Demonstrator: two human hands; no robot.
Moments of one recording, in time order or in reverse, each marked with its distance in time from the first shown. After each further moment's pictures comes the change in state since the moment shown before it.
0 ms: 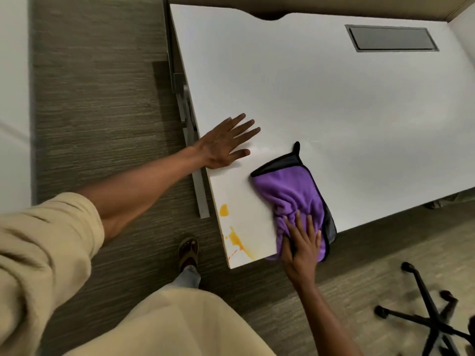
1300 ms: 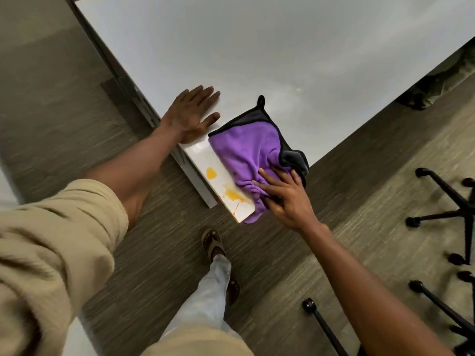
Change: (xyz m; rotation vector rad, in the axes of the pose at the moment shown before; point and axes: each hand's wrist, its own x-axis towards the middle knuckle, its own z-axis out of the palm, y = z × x) left_hand 0.002 0.017 0.003 0.139 -0.126 -0.032; right_hand -0.034 -0.023 0.012 -0.054 -0.052 -0.247
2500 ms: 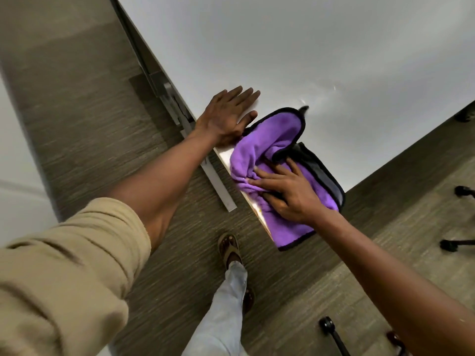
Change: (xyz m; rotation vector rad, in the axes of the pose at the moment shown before) left_hand 0.006 -0.011 0.007 -0.095 0.057 -0.013; right_hand 0.089 -0.037 0.027 0.001 -0.169 -0.283
